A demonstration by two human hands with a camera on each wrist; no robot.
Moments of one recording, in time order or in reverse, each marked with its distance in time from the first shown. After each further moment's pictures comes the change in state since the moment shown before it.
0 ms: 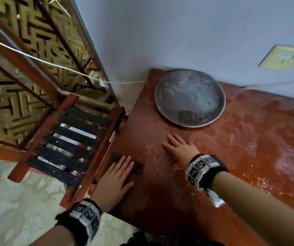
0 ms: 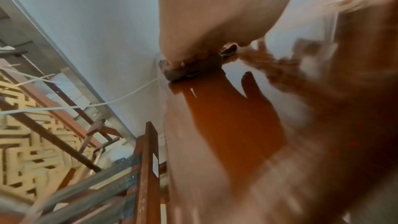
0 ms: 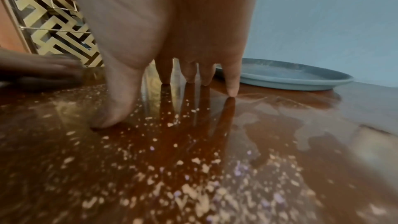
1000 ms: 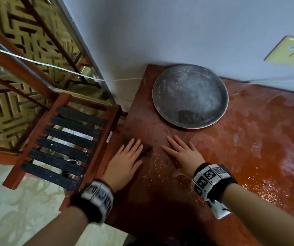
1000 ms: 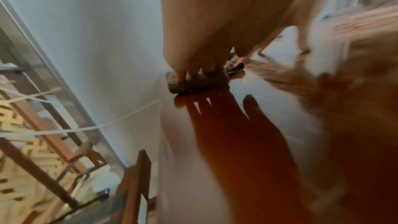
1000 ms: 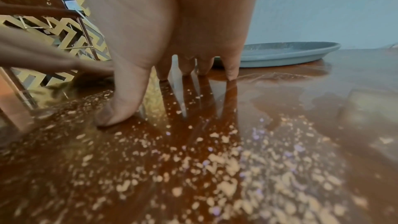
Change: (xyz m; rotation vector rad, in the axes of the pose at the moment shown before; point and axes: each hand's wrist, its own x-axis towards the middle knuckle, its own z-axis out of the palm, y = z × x) left_hand 0.078 -0.008 -0.034 0.013 0.025 0.036; right_hand 0.001 0.005 0.005 0.065 0.024 -0.017
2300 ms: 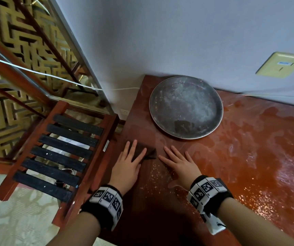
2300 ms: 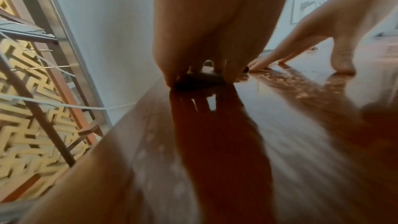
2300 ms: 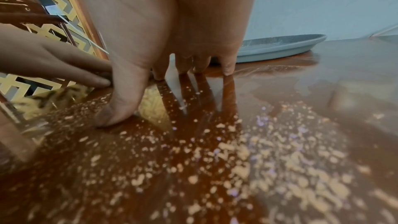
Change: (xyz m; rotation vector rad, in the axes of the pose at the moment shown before) left_hand 0.026 0.015 0.001 -0.153 0.134 -0.076; right_hand 0.000 0.001 0.004 0.055 0.028 0.005
